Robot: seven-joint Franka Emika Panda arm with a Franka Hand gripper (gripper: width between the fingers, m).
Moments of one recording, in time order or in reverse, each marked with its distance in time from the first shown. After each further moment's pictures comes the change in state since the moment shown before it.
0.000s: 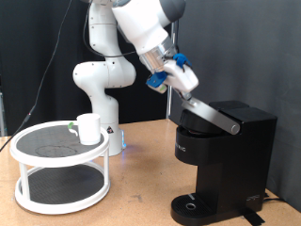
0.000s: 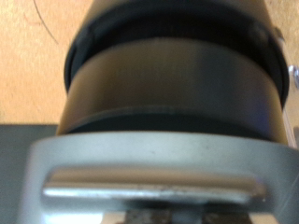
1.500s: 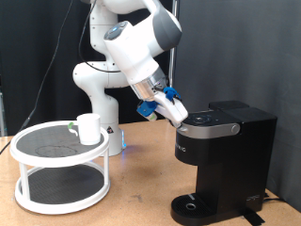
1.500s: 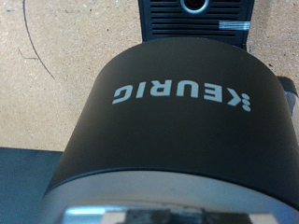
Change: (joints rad) arm -0.015 0.085 -0.013 -0.057 0.061 0.103 -0.200
